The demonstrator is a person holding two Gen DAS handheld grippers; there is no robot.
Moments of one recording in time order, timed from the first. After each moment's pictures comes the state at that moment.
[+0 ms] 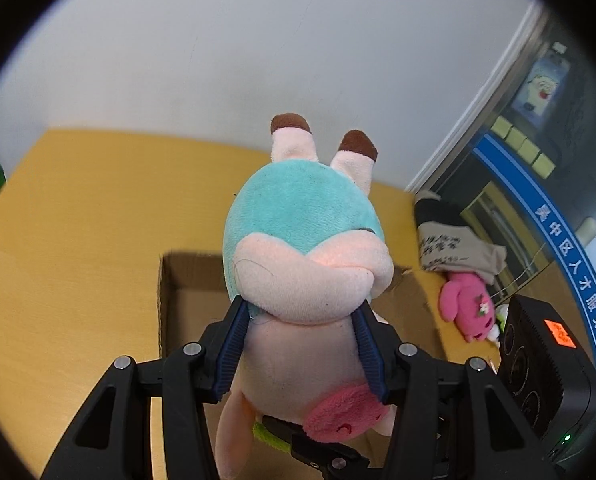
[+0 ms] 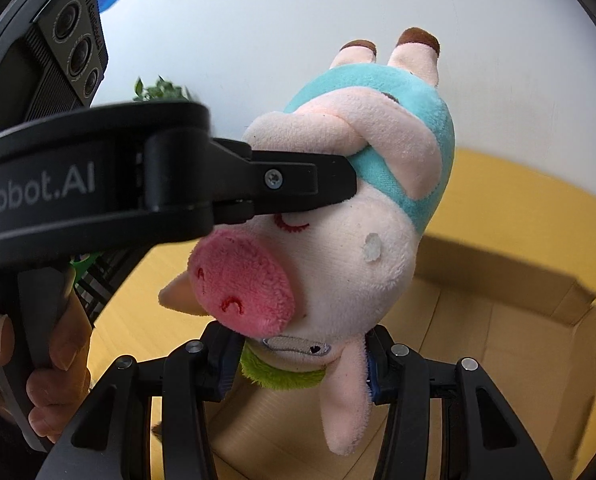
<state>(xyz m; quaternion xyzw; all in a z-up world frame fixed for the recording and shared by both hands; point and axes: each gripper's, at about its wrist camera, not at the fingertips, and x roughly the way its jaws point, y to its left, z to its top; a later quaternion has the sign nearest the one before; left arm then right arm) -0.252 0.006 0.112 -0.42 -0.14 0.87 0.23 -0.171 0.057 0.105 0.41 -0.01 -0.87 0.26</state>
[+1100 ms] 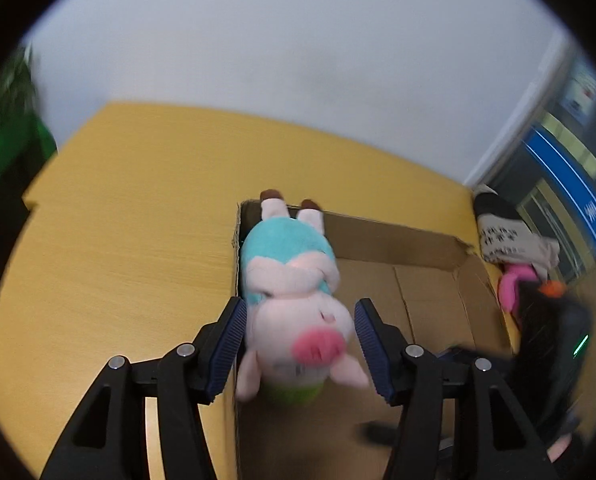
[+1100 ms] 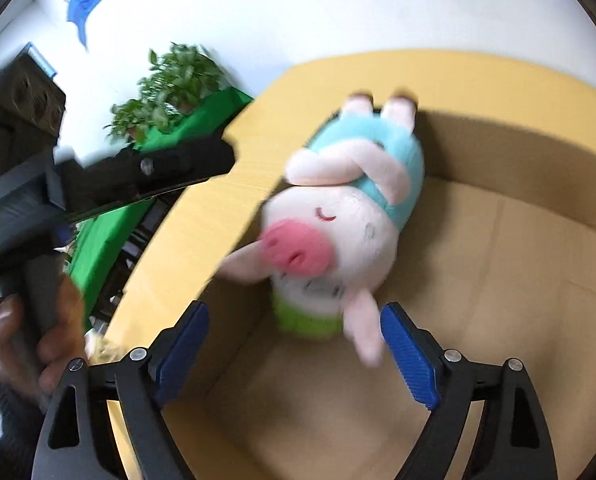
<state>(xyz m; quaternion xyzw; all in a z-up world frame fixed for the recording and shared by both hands) -0.186 -0.061 0.087 -0.42 -0.10 0.89 0.15 -0.133 0.040 0.056 0.48 -0.07 -0.80 0.35</state>
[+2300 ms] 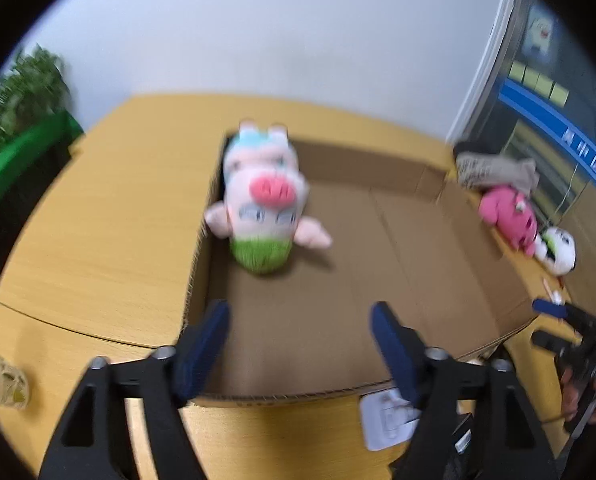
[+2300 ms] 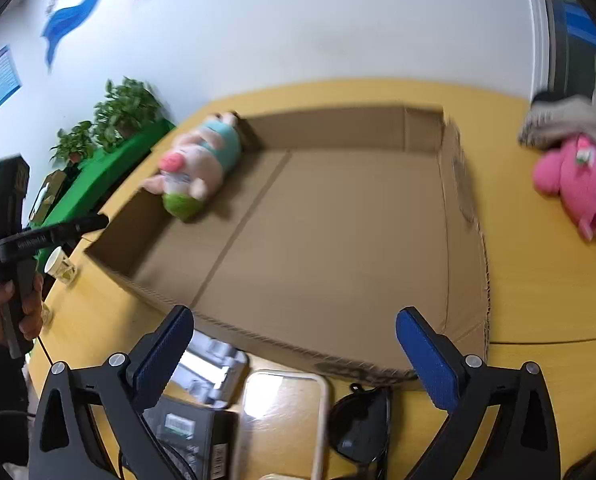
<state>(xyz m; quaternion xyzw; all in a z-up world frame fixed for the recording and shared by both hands) 0.022 -0.026 0.068 -0.39 -0.06 0.91 0.12 0.077 0.278 0.050 0.41 -0.03 -0.89 0.19</state>
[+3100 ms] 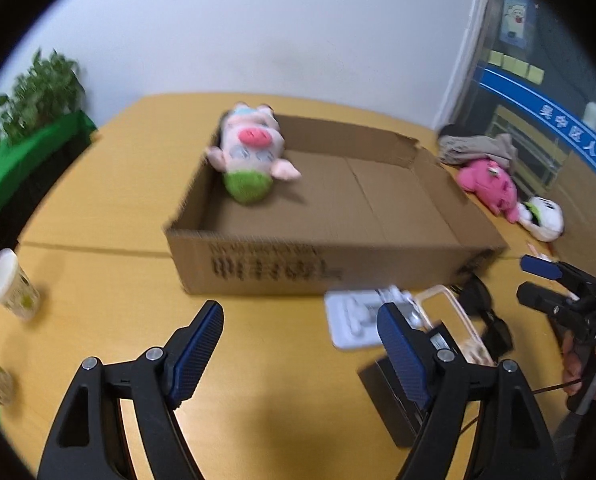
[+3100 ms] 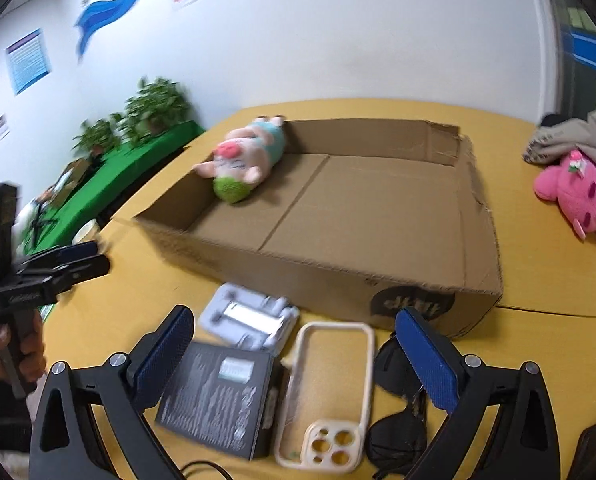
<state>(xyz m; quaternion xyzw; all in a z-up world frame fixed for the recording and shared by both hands) 0.131 0.004 0.041 -0.40 -0.06 0.90 0.13 0.139 0.284 0.048 0.38 -0.01 -0.90 0.23</state>
